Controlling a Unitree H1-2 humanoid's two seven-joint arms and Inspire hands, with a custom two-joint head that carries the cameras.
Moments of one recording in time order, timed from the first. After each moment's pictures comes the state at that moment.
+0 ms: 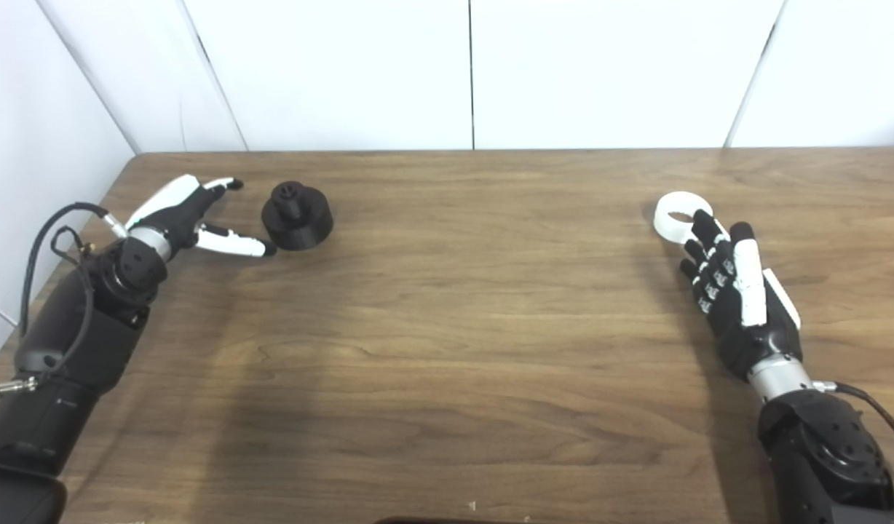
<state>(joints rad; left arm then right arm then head) -0.47 0.69 -0.17 0.36 0.44 0.30 -0.33 -0.13 -0.15 -0.10 -0.10 0.23 0.28 0.11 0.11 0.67</state>
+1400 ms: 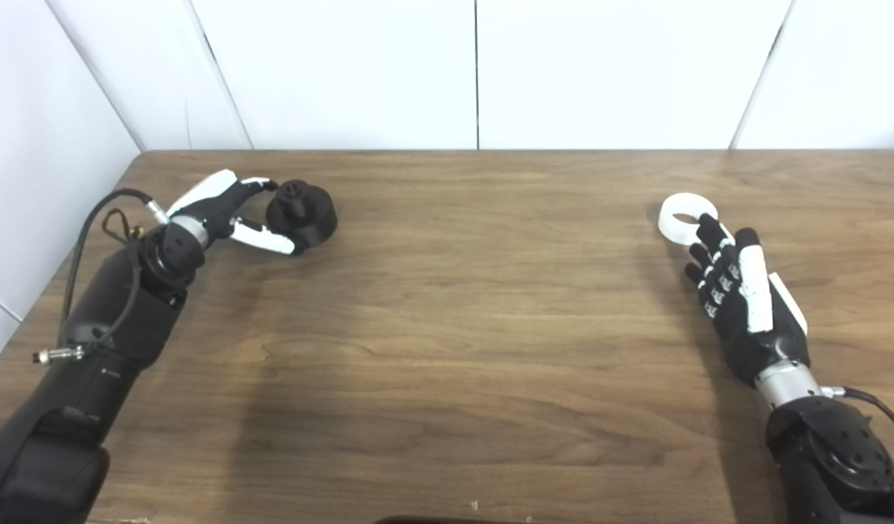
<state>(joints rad) -0.56 0.62 -0.22 0.46 0.48 0.26 -0.33 -0.11 -0.16 -0.10 -0.10 0.22 0.27 0.12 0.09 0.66</state>
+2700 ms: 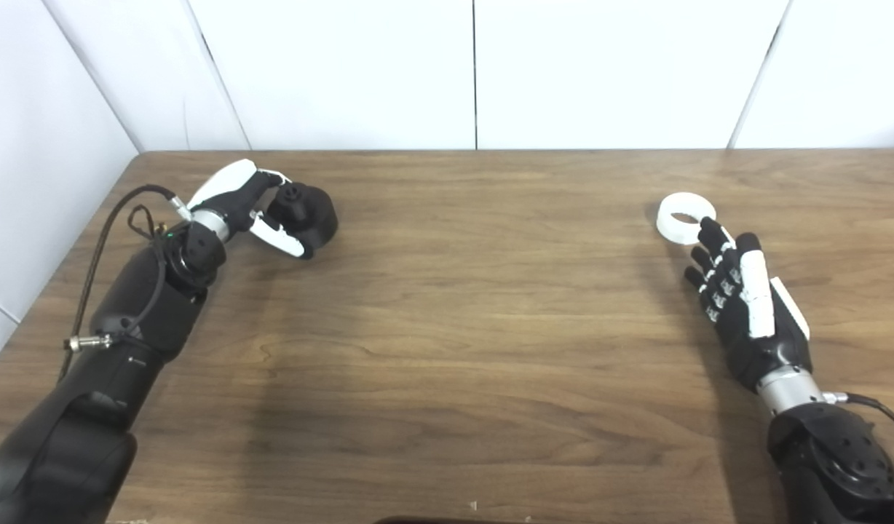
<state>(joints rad) -0.60 0.57 -0.24 0.58 0.50 0.11 -0.20 -0.10 -0.16 -0.10 -0.13 0.22 0.27 0.12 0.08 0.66</state>
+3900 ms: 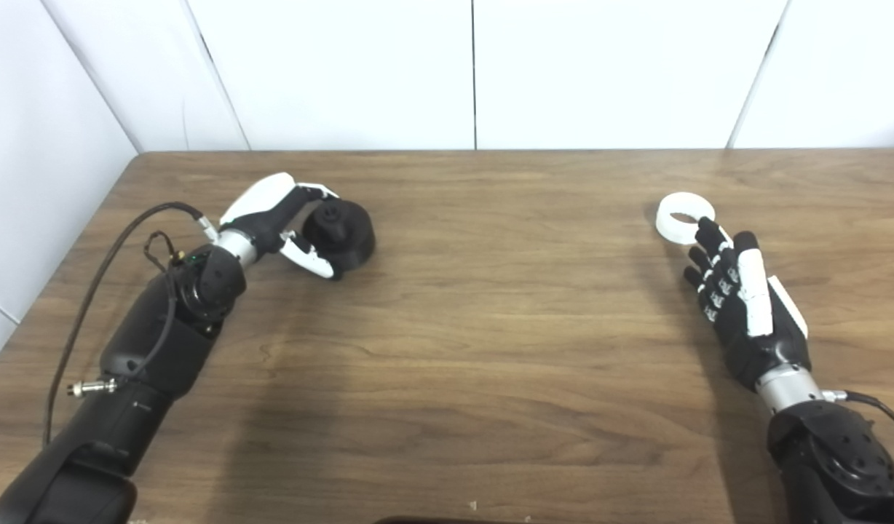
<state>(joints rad) -0.47 0.54 -0.24 0.28 0.51 0.10 -0.30 -0.10 -0.16 -0.09 -0.14 0.21 0.30 0.12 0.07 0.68</state>
